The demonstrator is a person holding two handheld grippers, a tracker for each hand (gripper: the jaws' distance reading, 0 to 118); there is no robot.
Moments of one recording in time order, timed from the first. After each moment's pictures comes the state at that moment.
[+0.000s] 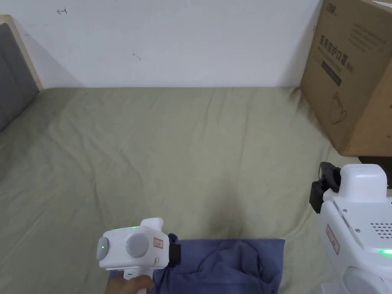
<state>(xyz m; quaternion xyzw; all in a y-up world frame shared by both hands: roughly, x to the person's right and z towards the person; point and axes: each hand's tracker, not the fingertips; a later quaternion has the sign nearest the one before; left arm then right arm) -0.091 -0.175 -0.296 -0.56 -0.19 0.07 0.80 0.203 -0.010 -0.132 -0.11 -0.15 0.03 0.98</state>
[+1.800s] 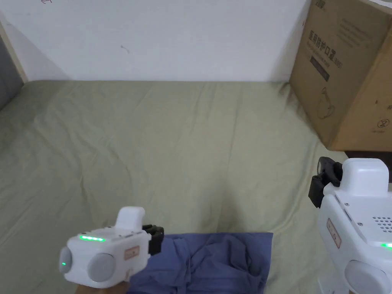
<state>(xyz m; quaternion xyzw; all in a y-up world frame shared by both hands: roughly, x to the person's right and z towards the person) -0.132 -0.122 -0.259 -0.40 -0.27 0.07 0.87 0.213 -0.004 -0.127 -0.11 -0.15 0.02 0.98</state>
